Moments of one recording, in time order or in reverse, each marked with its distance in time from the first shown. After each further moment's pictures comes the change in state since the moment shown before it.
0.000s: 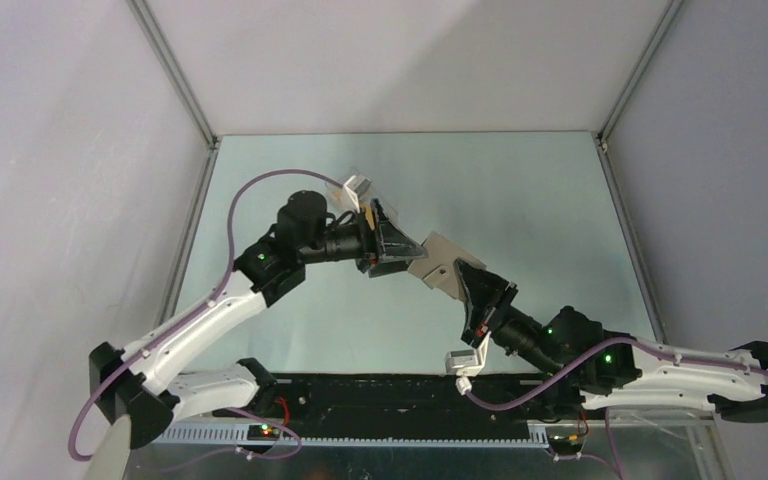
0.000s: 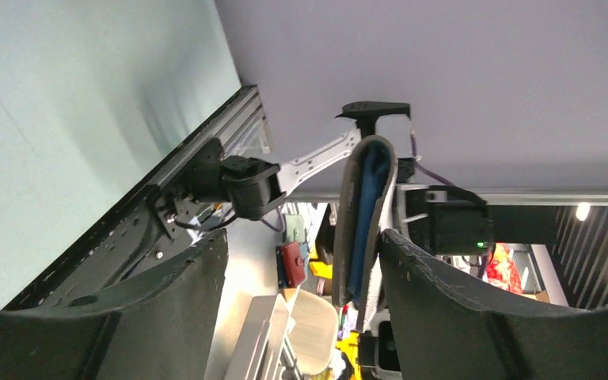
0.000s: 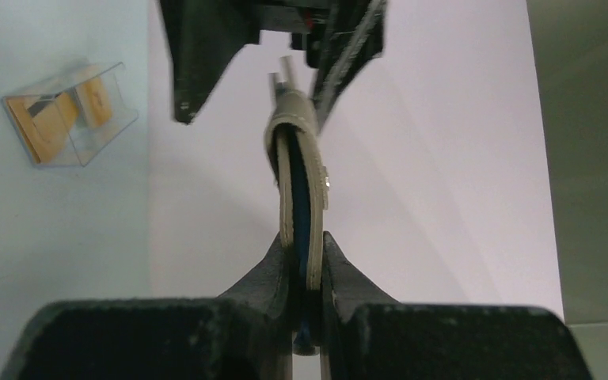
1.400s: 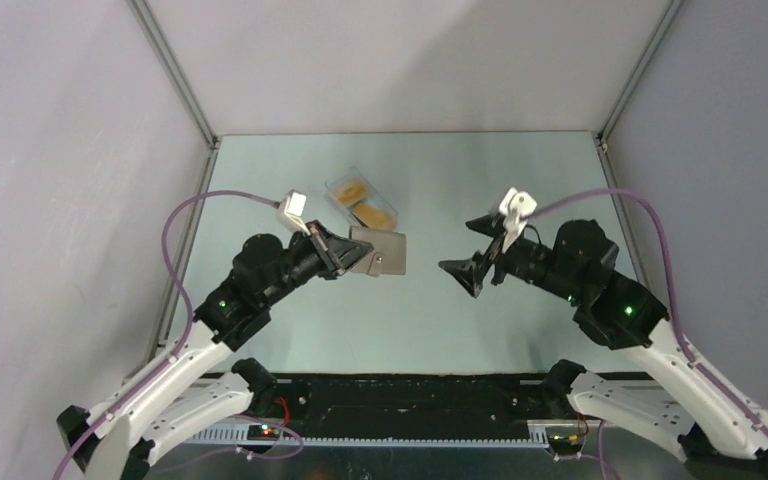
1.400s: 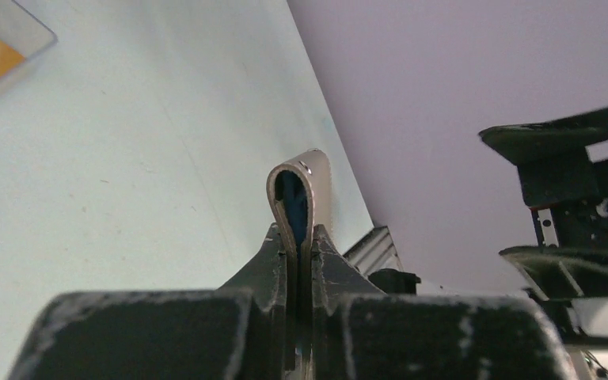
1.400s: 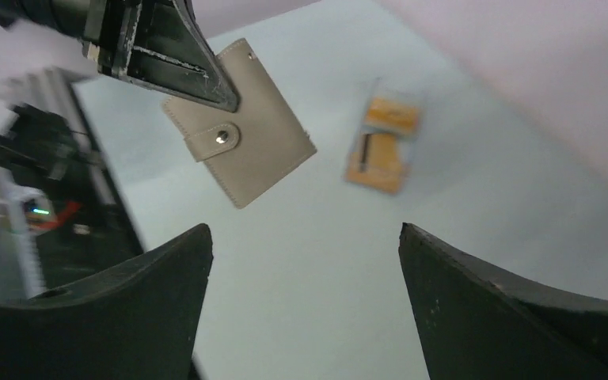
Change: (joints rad) left arm 0.030 -0.298 -0.245 0.006 -0.468 0.285; right arm -0.562 0.235 0.449 -0.416 -0.536 1.390
